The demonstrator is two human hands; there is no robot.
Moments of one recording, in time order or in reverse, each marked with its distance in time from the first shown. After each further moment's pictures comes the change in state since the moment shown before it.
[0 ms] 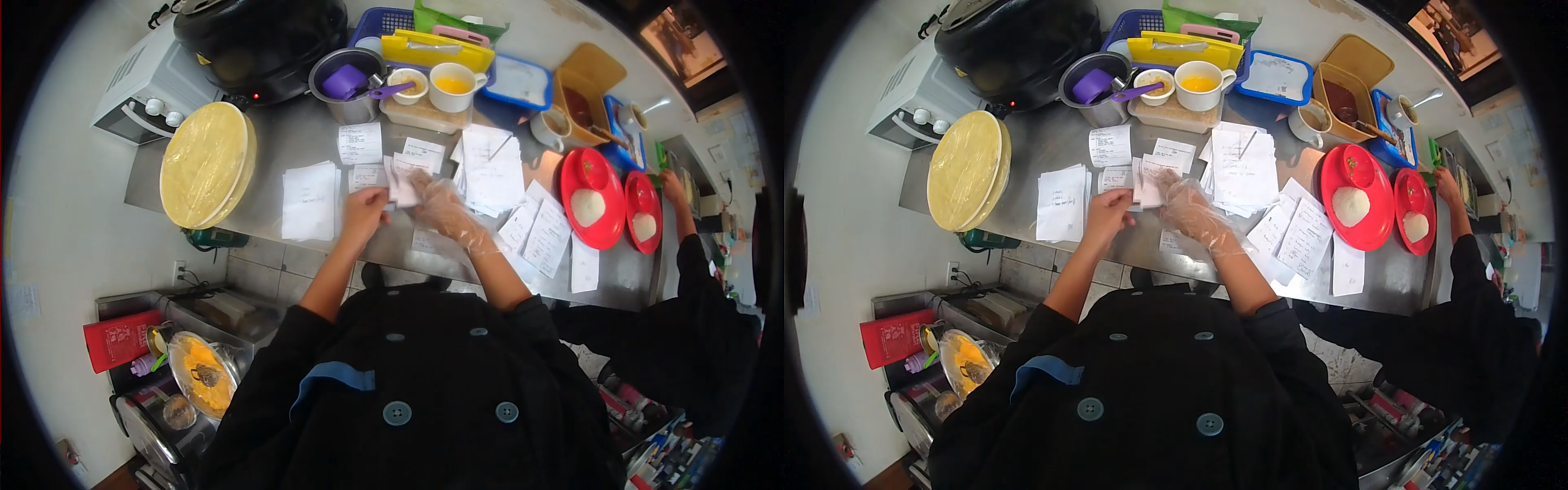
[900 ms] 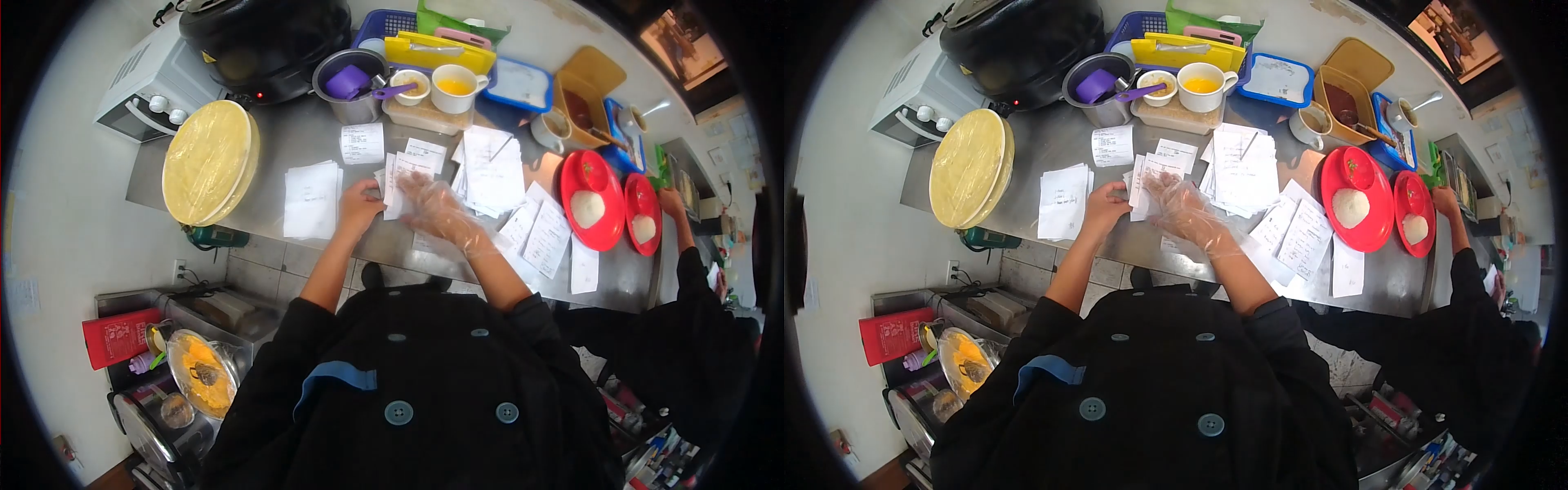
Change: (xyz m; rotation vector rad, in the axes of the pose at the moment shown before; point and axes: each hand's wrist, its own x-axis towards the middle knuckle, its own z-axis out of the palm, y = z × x) left_hand 0.015 -0.014 -0.012 0.166 0.034 0.040; right_hand 0.002 -0.011 0.006 0.134 -0.113 0.148
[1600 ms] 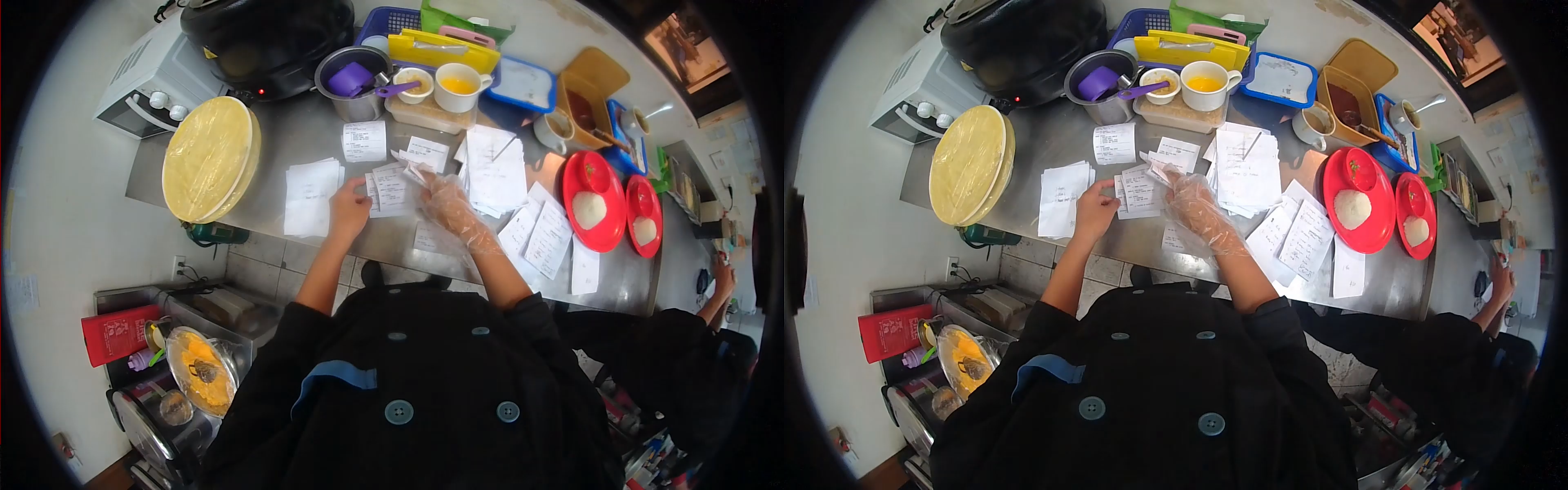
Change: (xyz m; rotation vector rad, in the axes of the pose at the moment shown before) left_hand -0.003 -0.008 -0.017 0.362 0.136 0.155; right_hand 0.004 -0.001 -0.021 0.155 0.036 0.256
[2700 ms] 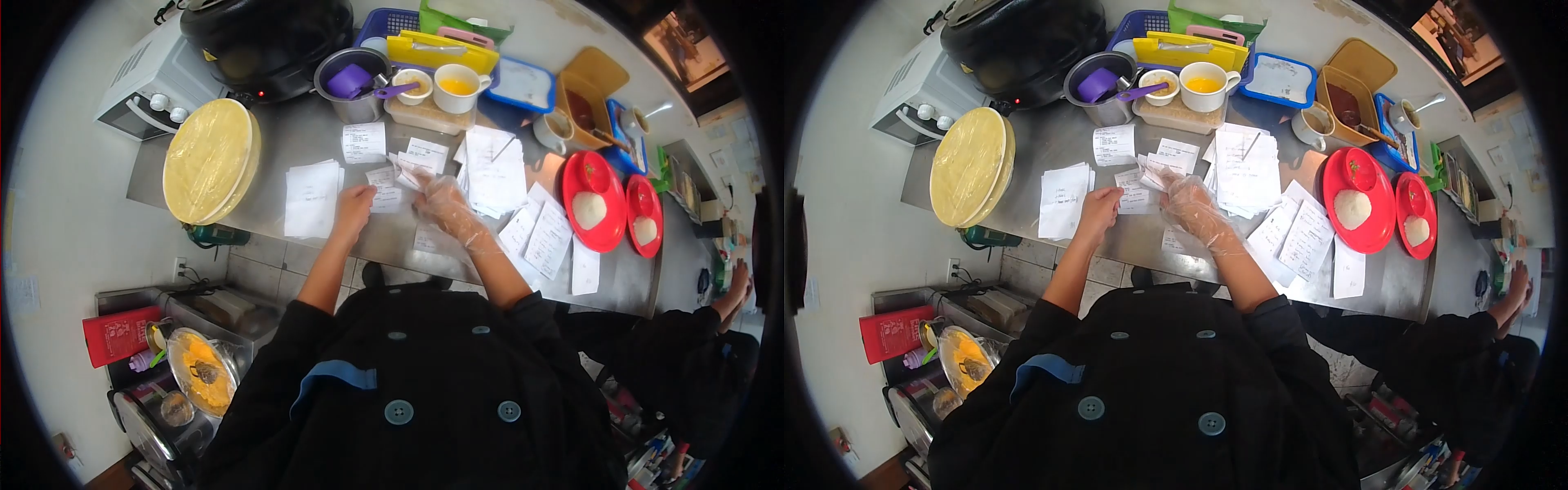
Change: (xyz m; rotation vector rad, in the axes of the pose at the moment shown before) left_hand 0.000 0.023 0.003 -0.552 -0.113 -0.413; right_hand 0.000 -0.001 0.000 -0.094 -0.009 -0.140
